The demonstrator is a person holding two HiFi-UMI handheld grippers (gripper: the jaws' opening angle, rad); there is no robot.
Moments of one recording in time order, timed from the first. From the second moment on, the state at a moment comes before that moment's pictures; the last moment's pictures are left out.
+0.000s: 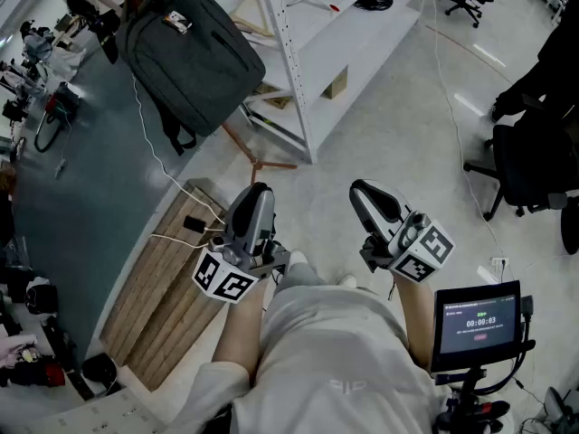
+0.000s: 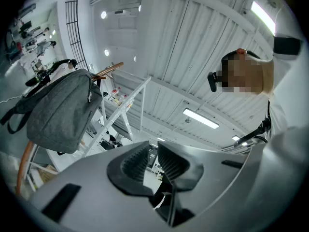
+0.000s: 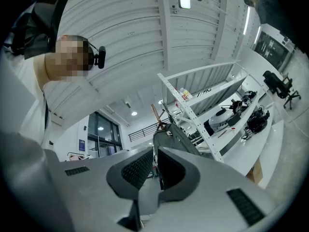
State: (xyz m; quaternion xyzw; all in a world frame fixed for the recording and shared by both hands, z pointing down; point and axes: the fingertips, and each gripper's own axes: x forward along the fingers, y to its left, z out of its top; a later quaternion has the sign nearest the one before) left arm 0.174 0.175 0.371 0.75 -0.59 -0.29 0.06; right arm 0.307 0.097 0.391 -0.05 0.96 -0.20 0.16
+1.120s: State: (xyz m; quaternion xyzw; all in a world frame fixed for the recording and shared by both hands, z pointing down) left arm -0.190 0.073 0.353 0.72 -0.64 -0.27 0.02; right arm -0.067 -0.080 0.347 -0.01 0.98 -0.11 0.13
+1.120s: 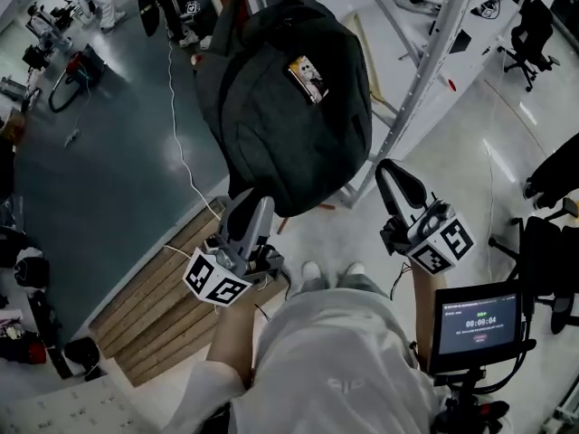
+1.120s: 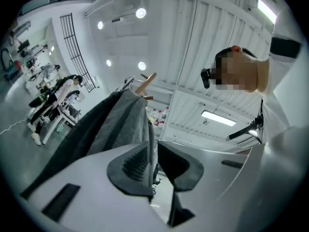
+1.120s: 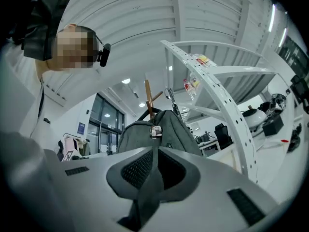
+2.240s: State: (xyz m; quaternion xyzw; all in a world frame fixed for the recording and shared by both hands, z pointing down) left arm -0.387 -0.114 0.089 0.77 -0.63 -0.01 -0.06; right arm -0.312 -0.117 0.142 0.12 0.96 0.26 -0.01
